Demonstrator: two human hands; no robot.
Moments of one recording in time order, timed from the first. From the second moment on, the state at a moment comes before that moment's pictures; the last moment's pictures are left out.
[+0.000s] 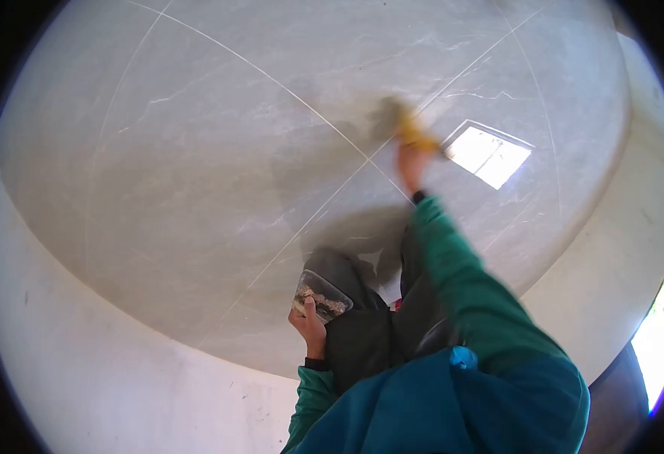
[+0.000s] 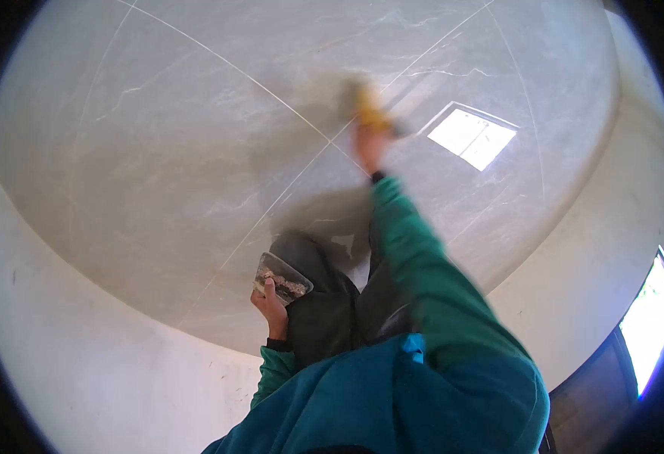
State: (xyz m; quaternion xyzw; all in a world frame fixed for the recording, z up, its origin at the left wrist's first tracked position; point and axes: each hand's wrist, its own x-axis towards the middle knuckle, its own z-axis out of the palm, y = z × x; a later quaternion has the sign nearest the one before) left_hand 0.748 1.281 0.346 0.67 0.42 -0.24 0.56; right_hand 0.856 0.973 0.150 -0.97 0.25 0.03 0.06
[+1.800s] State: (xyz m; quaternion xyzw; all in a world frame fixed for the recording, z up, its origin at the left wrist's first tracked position) left_hand 0.718 1.284 0.331 0.53 0.60 0.01 0.60; right_hand 0.771 1.144 0.207 -0.80 -0.35 -0.01 -0.49
